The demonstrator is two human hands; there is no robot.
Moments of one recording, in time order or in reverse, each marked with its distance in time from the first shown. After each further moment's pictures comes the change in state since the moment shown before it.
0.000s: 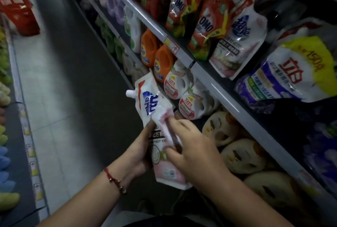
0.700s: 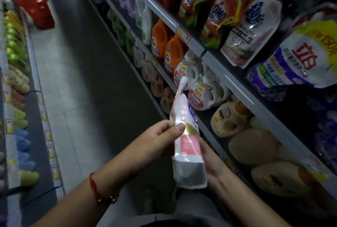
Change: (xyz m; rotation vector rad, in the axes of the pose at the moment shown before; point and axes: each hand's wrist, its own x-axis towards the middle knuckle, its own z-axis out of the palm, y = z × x) left_hand -0.084 -0.007 -0.006 0.618 -0.153 0.285; right_hand -0.044 0.049 0.088 1.811 -0.346 0.562
